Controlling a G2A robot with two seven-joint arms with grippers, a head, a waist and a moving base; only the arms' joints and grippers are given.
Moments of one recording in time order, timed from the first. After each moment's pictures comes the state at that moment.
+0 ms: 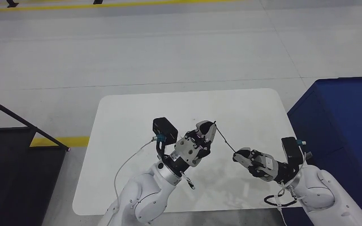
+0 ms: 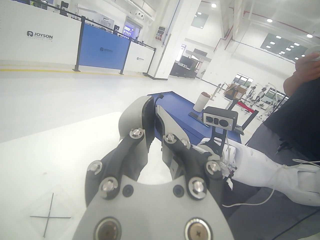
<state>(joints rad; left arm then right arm) 1.35 -1.37 -0.97 -2.04 0.91 -0.18 -0.11 -1.64 -0.82 1.50 -1.87 -0.37 -1.01 0.15</state>
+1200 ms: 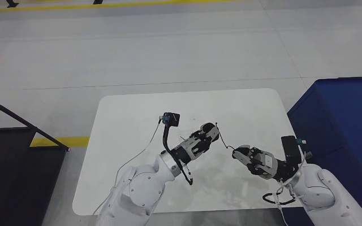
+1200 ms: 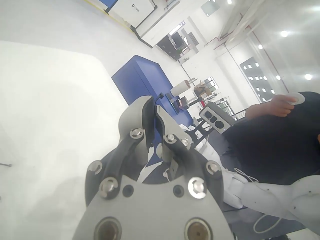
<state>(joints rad) 1.27 -1.39 -1.01 -1.97 0.34 0.02 -0.44 -1.64 -0.83 1.52 -1.89 -0.46 -0.97 0.11</state>
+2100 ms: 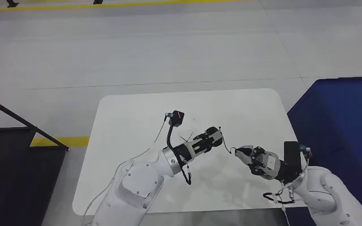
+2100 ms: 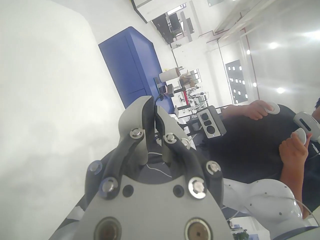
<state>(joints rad) 1.21 -1.39 -1.02 -1.93 0.12 0.17 -0.58 -1.70 -0.86 1.60 -1.94 -0.72 -0.94 -0.03</state>
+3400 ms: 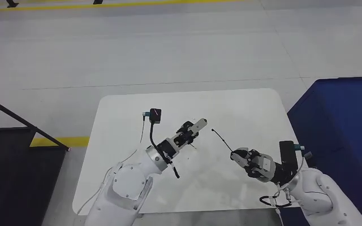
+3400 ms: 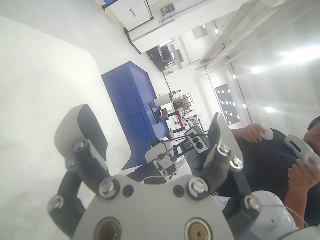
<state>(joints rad) 1.29 -1.37 -1.12 -1.95 0.09 0.05 -0.45 -1.69 -0.87 1.55 -1.94 -0.58 -0.94 0.07</state>
